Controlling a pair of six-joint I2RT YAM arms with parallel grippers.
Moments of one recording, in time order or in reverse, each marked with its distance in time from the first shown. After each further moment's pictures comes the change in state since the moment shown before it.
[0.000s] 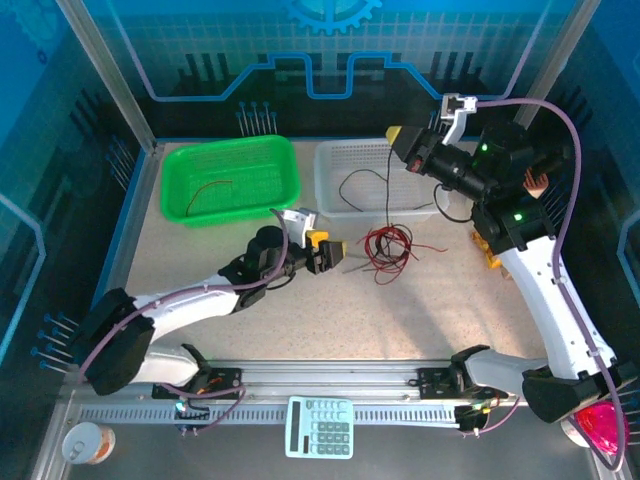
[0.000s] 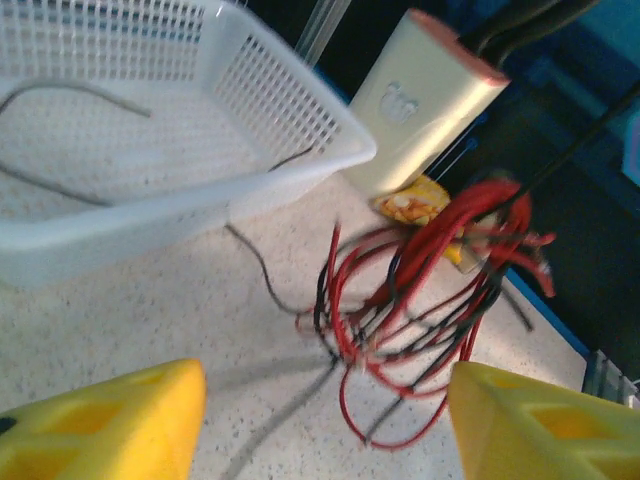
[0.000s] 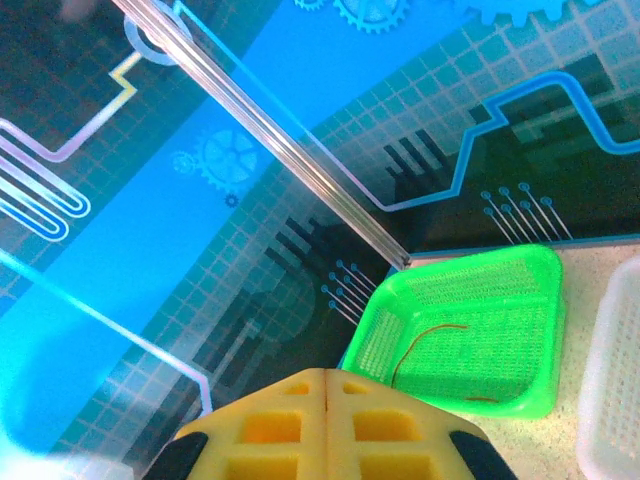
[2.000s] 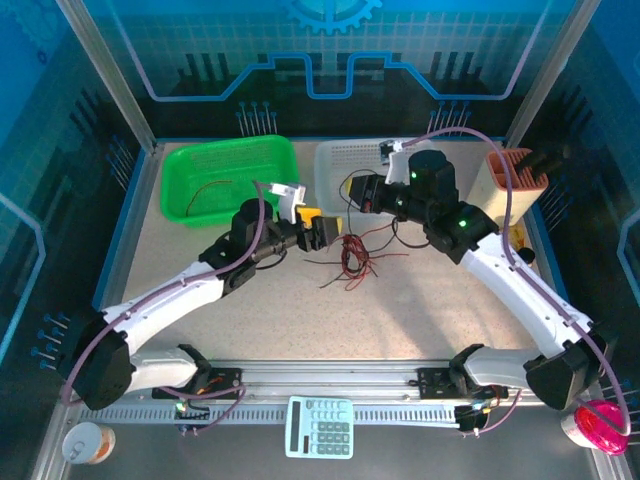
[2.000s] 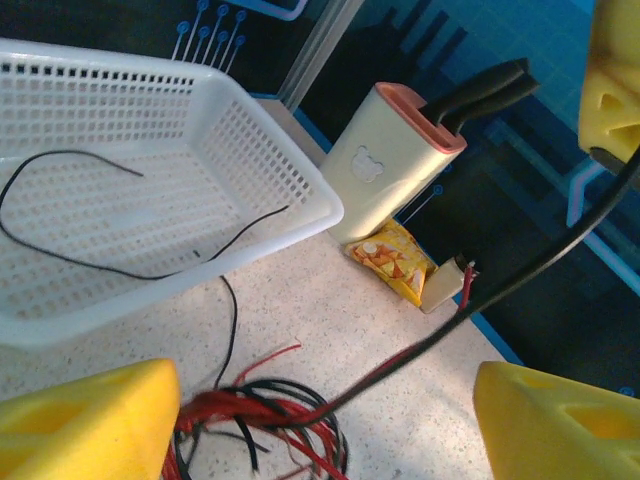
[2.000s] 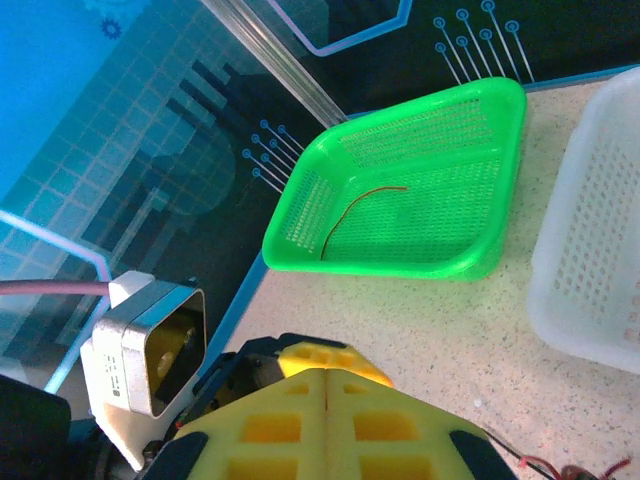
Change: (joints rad) left arm 0.082 -0.071 0.197 -0.250 0.094 -0.009; right arm 0.221 0.062 -0.214 -0.022 0.153 -0.121
